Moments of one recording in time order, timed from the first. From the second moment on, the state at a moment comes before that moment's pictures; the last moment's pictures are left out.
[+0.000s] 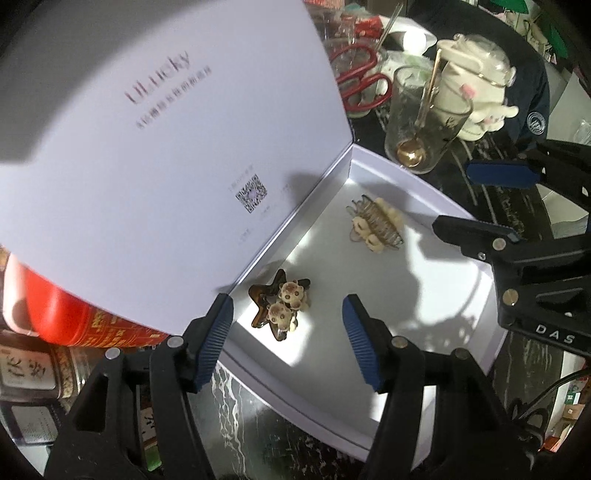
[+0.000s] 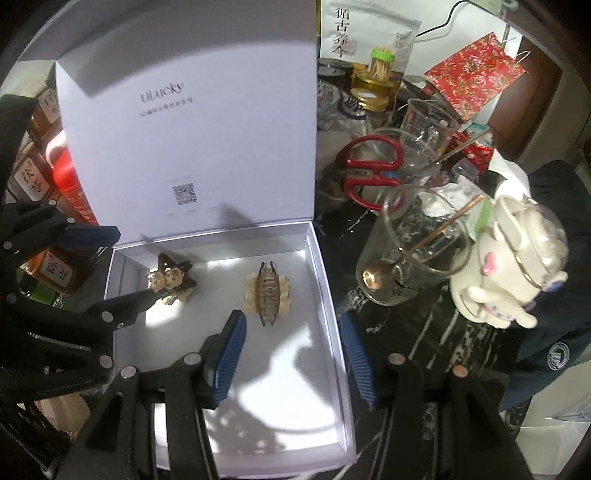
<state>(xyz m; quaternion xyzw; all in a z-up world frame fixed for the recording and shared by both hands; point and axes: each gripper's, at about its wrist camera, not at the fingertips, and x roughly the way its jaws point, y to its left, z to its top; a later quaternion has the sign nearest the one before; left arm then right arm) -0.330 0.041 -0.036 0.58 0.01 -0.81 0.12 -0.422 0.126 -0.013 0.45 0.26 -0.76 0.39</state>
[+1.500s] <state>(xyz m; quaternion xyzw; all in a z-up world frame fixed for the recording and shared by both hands) -0.180 0.077 0.044 0.51 0.04 -0.84 0.15 -0.267 0.193 0.044 0.44 0.25 -0.77 0.39</state>
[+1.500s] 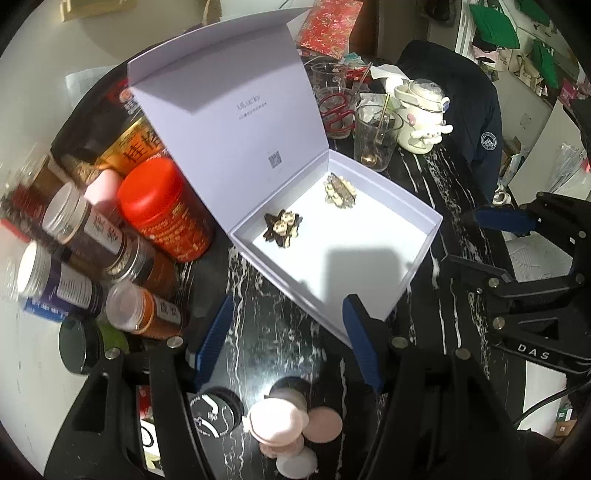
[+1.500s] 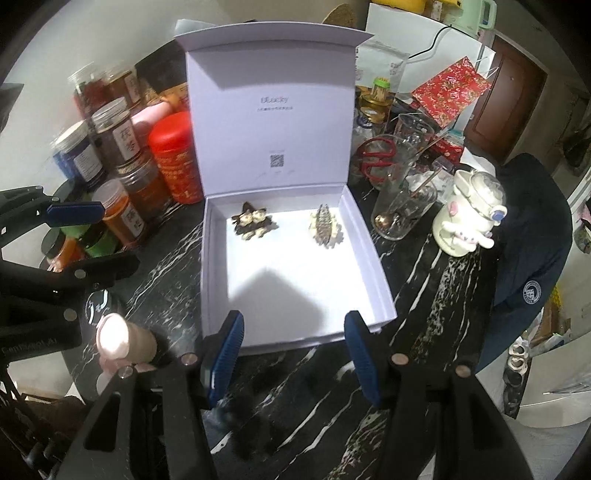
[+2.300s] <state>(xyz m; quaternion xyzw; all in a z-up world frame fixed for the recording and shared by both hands) -0.083 0.076 0.011 0.53 0.10 -0.82 0.21 -0.188 0.187 0.004 0.45 0.28 -0.71 0.45</state>
